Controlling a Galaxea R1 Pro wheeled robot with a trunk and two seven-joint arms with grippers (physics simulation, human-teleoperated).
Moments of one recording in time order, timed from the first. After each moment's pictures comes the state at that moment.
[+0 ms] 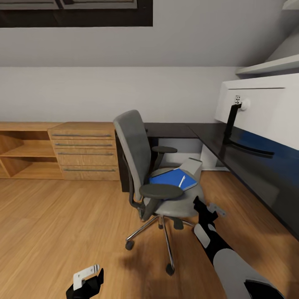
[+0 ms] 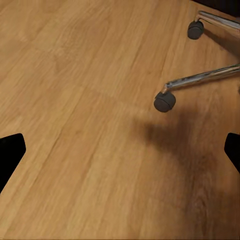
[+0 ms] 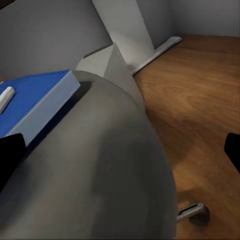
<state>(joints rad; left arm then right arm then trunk) 0.08 -0.06 -0.01 -1.26 0.26 0.14 0.22 -0.75 0.08 -0.18 -0.41 -0.39 -0.44 -0.19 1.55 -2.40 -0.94</state>
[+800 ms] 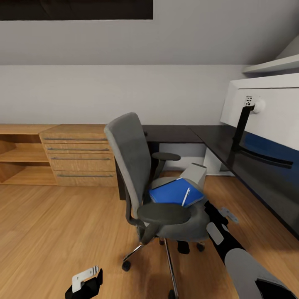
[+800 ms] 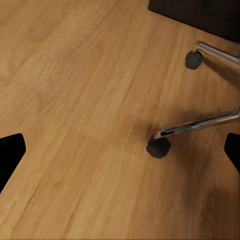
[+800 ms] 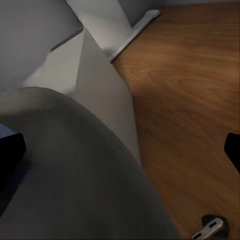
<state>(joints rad) 0.08 -0.06 -0.01 -1.22 0.26 0.06 0.21 -0.75 0.00 -0.24 -0.42 -0.53 -0.30 -0.19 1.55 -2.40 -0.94</state>
